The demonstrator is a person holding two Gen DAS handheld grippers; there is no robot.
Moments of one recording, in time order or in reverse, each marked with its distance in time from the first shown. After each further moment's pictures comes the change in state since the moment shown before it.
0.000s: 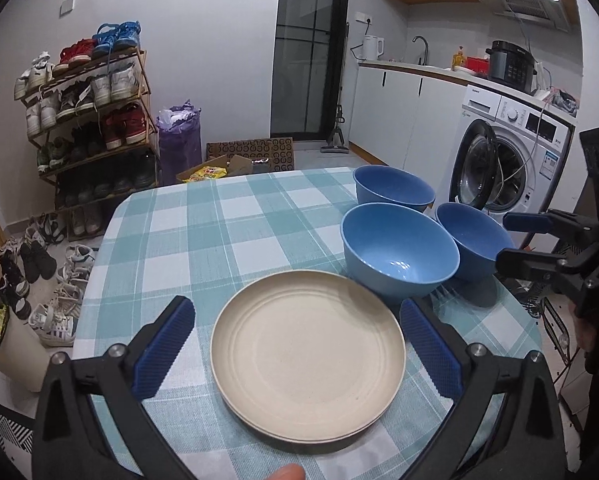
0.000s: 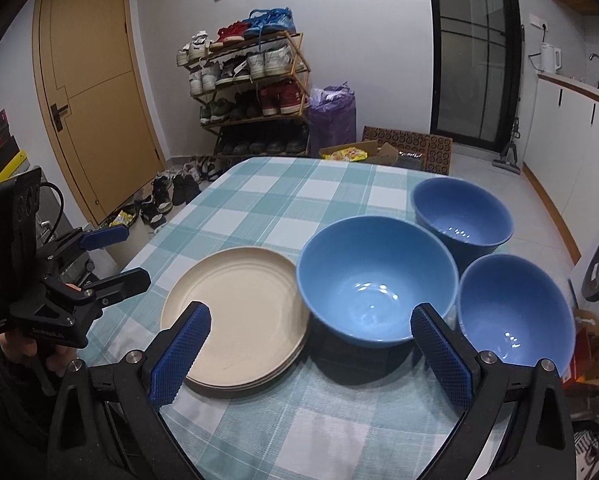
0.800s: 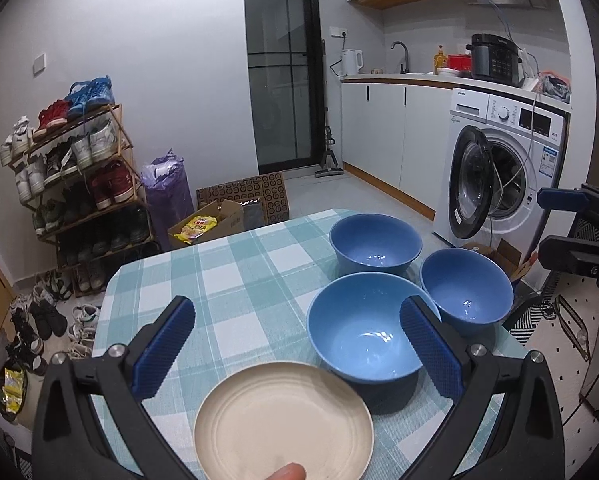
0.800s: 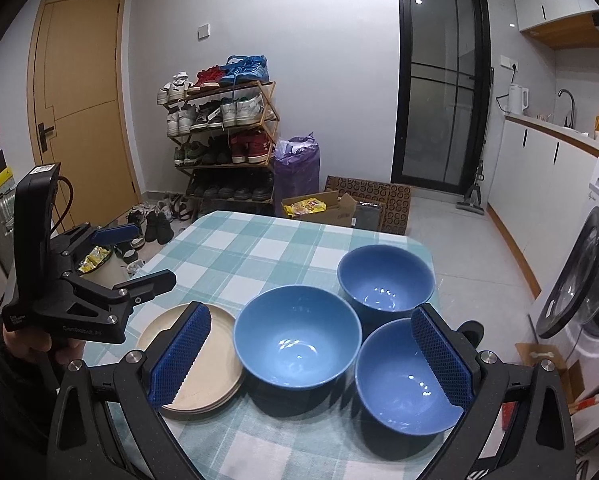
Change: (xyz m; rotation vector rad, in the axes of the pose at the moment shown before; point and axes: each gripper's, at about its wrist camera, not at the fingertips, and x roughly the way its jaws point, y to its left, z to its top) left arm 0.019 -0.064 0.086 0.131 -0.074 0.034; right arm -0.086 -0.050 0.048 -0.028 -0.144 -0.115
